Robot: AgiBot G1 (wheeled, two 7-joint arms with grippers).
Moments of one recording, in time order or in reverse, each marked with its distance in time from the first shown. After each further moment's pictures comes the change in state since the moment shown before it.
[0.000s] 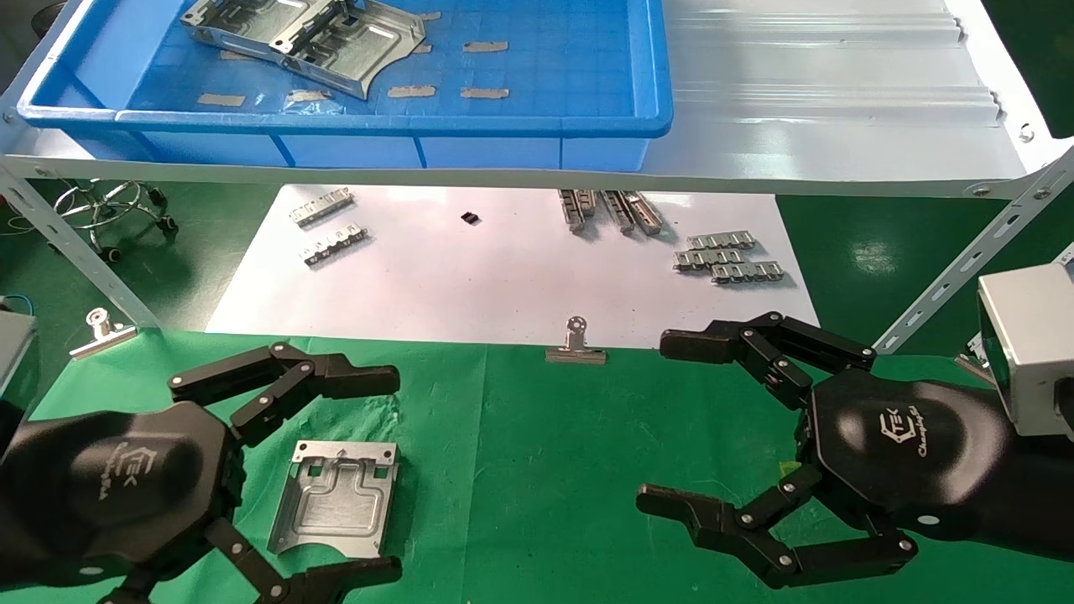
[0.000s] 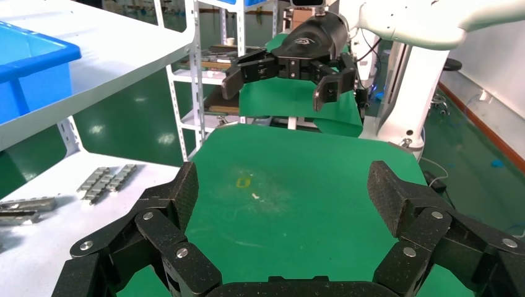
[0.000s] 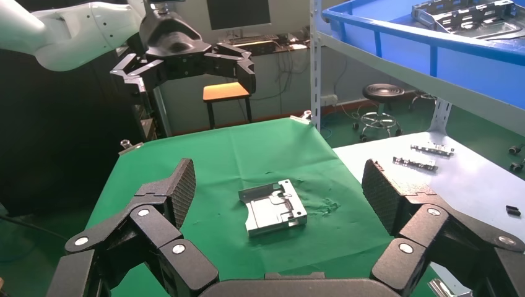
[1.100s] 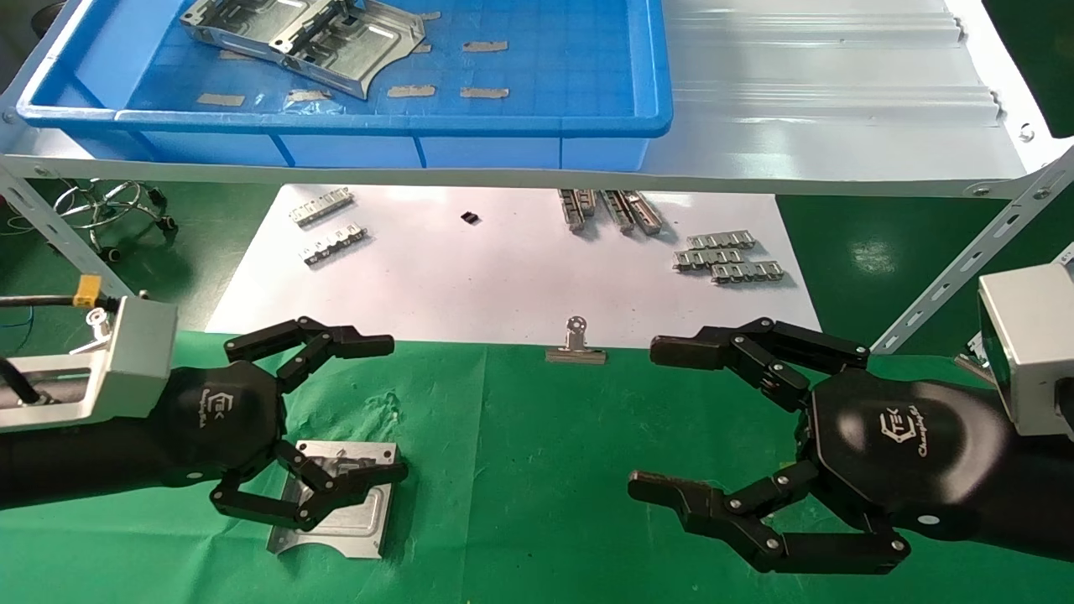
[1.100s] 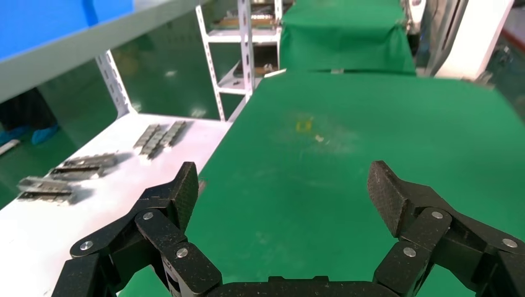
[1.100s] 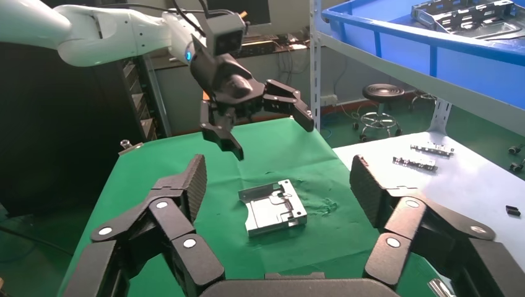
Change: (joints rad) left arm -0.252 0.112 0.303 0.478 0.077 0.047 0.370; right arm 0.000 0.000 0.000 0.000 0.000 0.000 0.000
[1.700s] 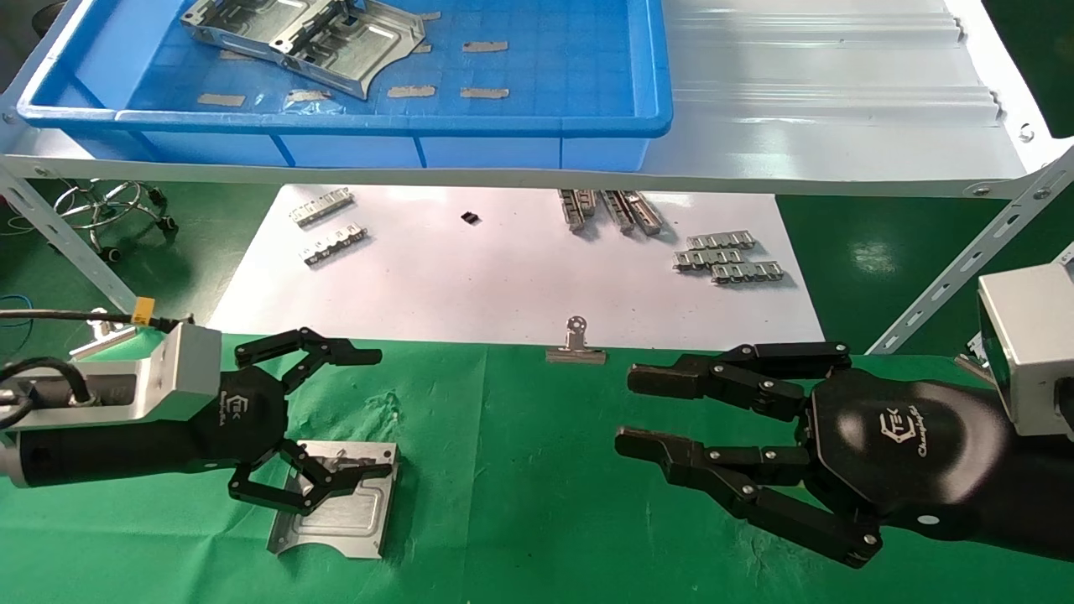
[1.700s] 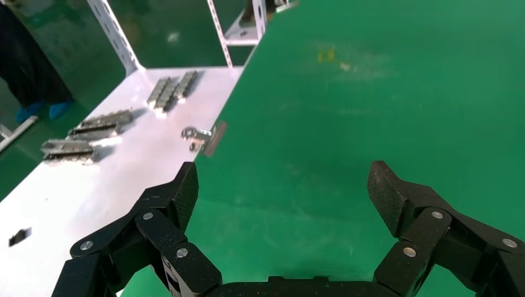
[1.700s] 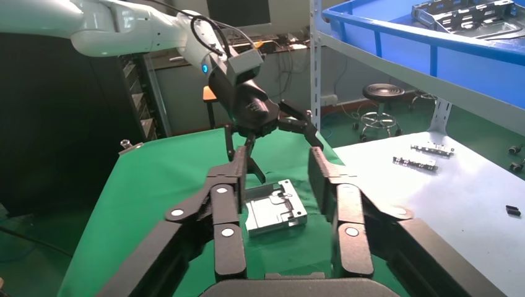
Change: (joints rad) left arm -0.182 0.080 0.219 0.346 0.055 0.034 0.276; right arm 0.000 0.000 0.000 0.000 0.000 0.000 0.000
